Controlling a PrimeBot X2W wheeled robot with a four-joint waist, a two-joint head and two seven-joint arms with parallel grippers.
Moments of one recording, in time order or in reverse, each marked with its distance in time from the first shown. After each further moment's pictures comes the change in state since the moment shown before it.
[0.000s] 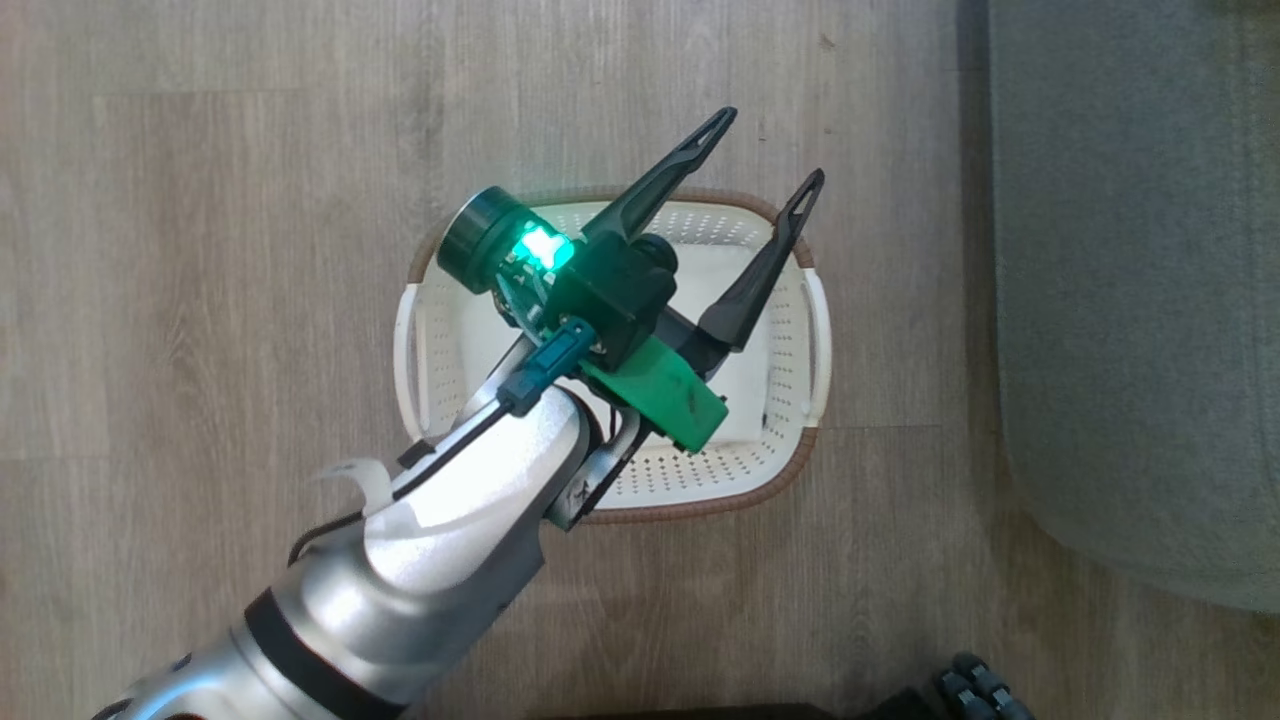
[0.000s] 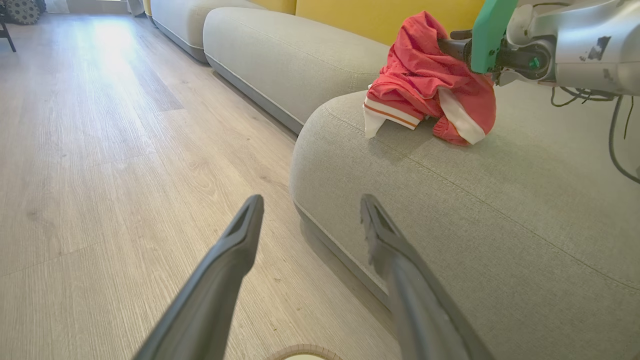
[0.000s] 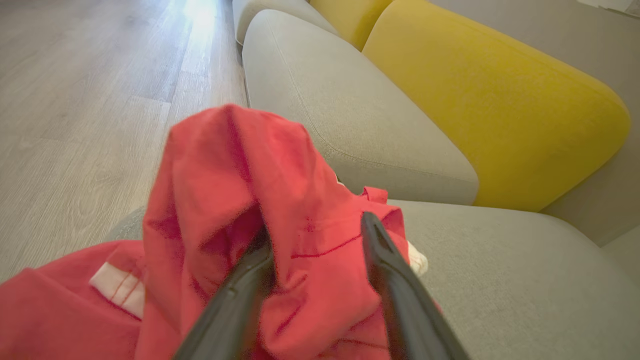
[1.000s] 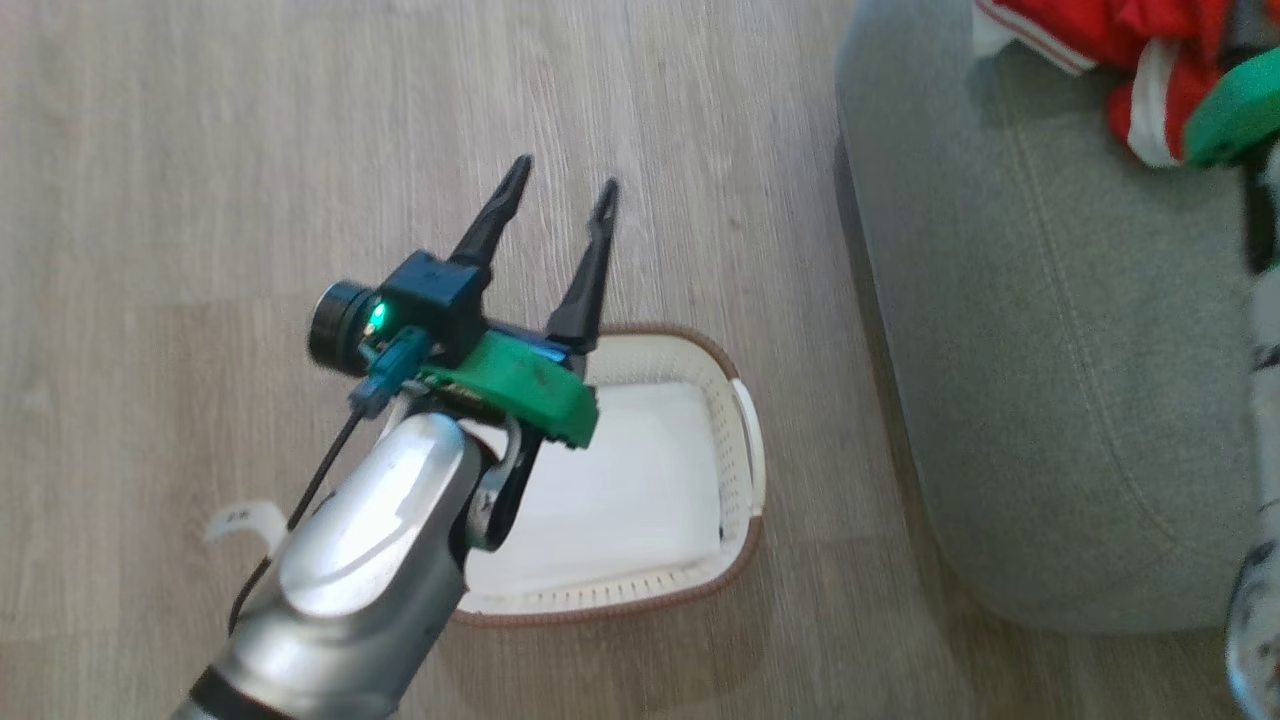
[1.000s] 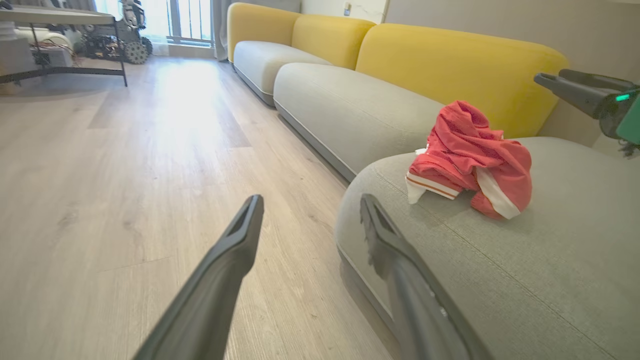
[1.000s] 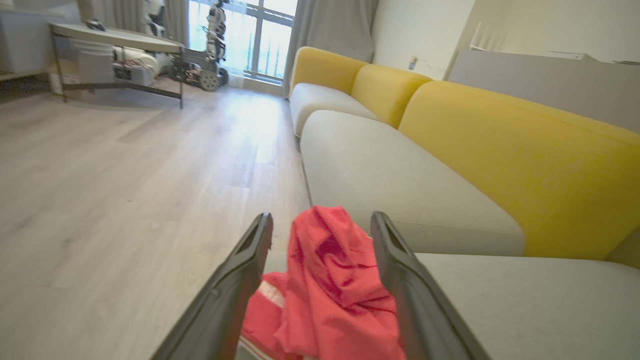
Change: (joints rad) left arm 0.147 0.031 0.183 0.072 -0.102 0.071 -0.035; right arm 0.321 0.103 0.443 -0.221 0.475 0.000 -0.013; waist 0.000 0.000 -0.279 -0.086
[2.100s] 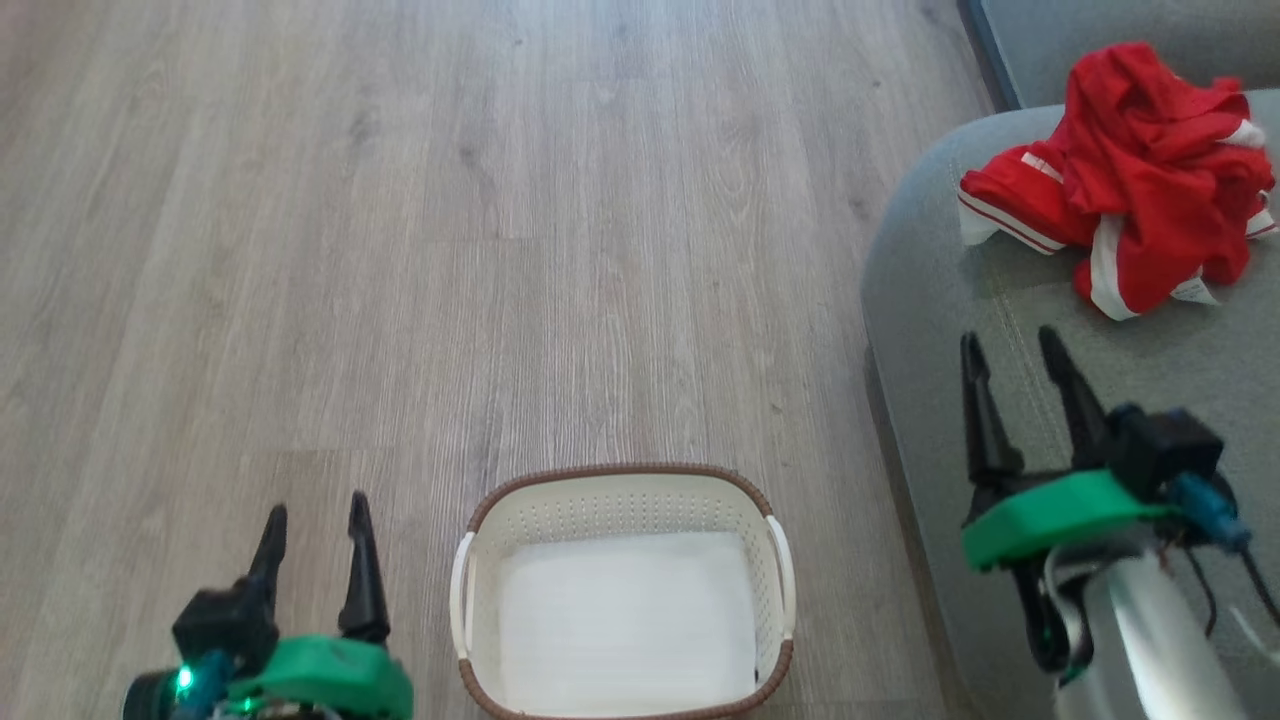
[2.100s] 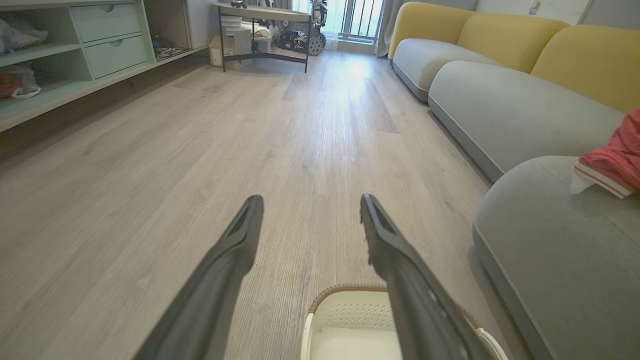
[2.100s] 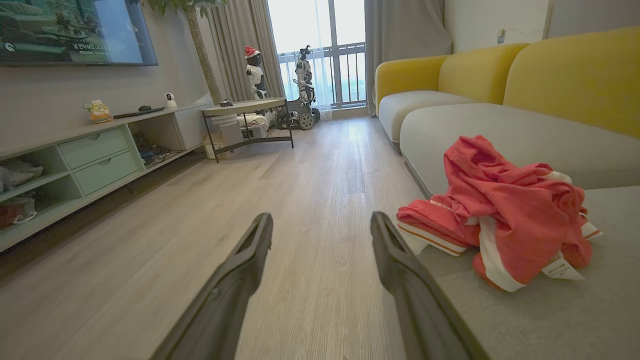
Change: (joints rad) left arm 0.654 0.063 0.380 -0.174 0.056 0.094 0.000; right arm 0.760 0.190 0.187 -0.510 0.307 0.000 0.000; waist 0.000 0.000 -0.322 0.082
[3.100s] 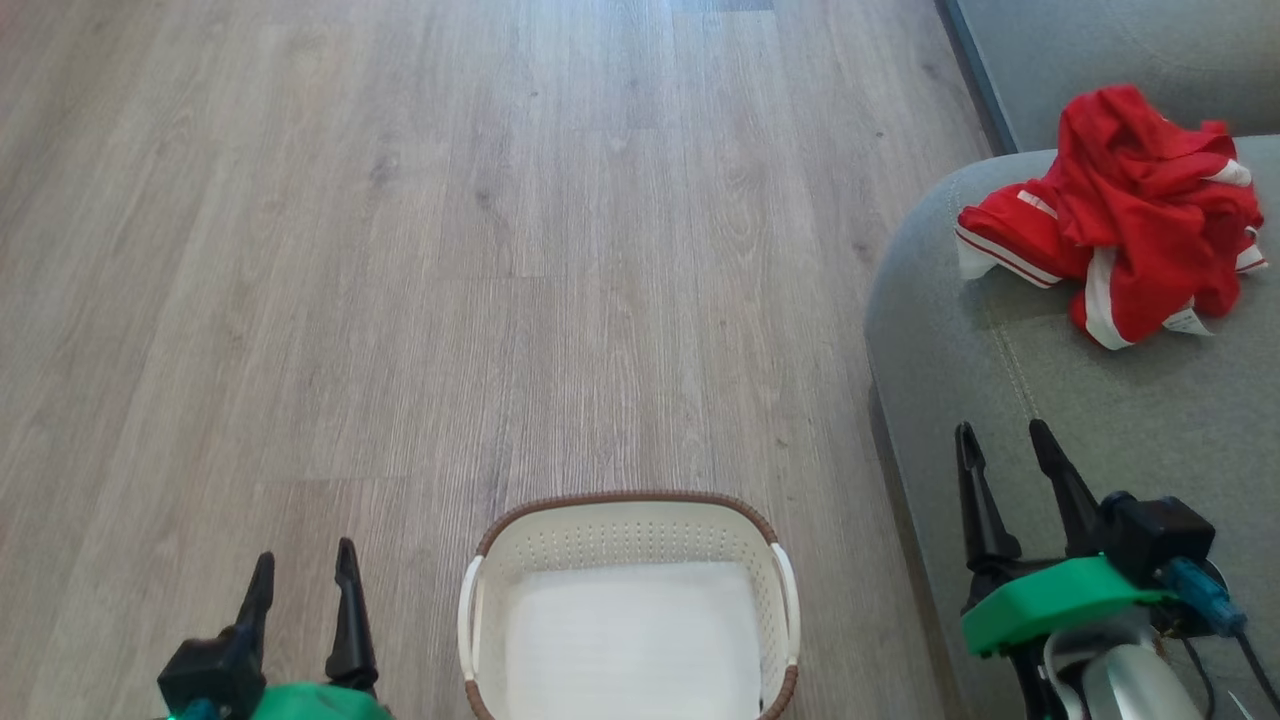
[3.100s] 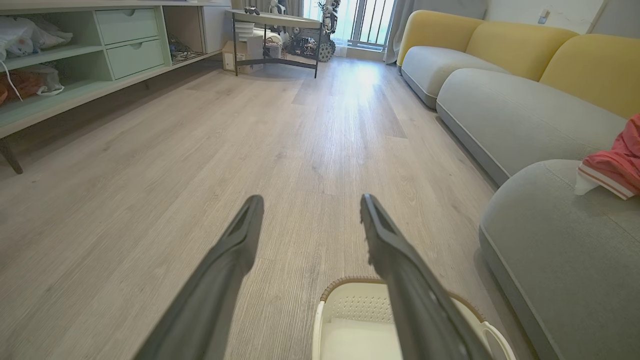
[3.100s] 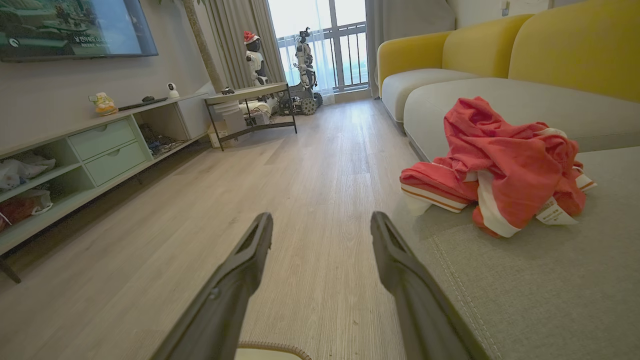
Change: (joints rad) left arm 0.108 -0.049 0.097 -0.016 0.063 -0.063 0.000; right arm 0.165 0.008 0.012 -0.049 0.030 0.000 0.000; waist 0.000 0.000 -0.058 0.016
